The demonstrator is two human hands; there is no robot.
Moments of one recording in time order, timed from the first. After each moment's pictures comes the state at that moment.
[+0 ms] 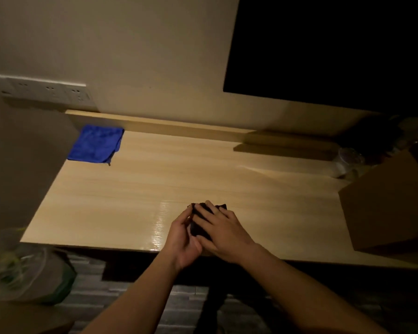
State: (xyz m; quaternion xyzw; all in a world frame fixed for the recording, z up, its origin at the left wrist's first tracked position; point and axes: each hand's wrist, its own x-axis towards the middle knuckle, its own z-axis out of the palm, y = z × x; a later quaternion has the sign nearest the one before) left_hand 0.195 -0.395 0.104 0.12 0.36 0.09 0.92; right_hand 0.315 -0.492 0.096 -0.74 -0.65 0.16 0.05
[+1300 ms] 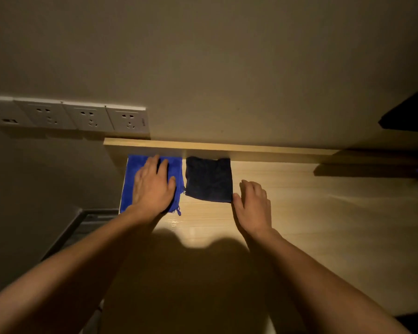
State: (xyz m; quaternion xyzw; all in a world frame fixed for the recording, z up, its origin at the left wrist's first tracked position) left_hand 0.154 0.086 0.016 0.91 0.35 0.04 0.20; right_hand 0.297 -0.153 0.023 -0.94 -0.27 0.10 0.18
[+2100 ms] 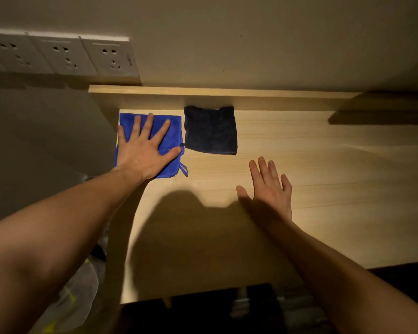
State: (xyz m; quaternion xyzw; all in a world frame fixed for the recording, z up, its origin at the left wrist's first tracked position) left_hand 0.123 0.093 -0.019 0.95 0.29 -0.09 0.07; right_hand 0.249 -0.229 -0.018 -0.94 -0.32 0.10 -0.01
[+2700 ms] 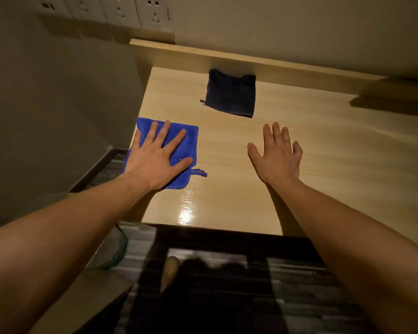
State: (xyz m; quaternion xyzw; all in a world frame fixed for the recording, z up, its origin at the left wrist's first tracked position) left_hand -0.002 -0.030 -0.020 0.95 0.30 -0.08 0.08; right_hand 0.241 -0.237 -0.023 -0.94 -0.33 0.06 0.03
